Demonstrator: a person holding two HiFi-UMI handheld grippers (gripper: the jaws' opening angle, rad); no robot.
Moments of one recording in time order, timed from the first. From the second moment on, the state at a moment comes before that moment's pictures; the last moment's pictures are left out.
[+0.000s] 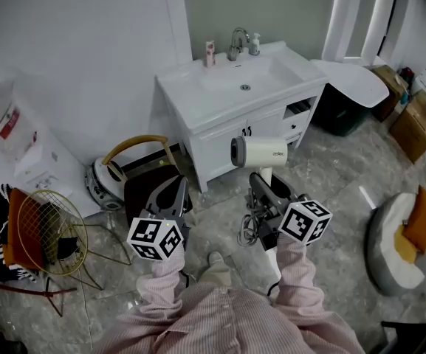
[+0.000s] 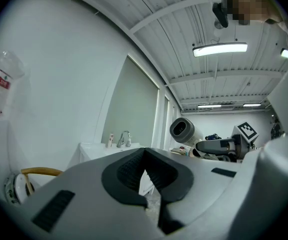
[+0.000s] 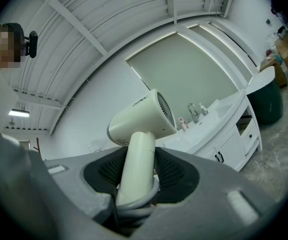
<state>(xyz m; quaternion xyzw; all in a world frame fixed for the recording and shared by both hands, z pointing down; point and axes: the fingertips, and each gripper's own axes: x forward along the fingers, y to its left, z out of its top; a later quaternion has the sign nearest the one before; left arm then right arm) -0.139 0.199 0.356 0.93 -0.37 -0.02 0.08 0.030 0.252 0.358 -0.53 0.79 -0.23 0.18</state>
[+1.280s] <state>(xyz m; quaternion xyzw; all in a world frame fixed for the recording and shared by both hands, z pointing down) -0.127 -0.023 0.391 0.91 -0.39 -0.01 0.12 0.046 0.015 0.386 -0.53 0.79 -0.27 0.17</state>
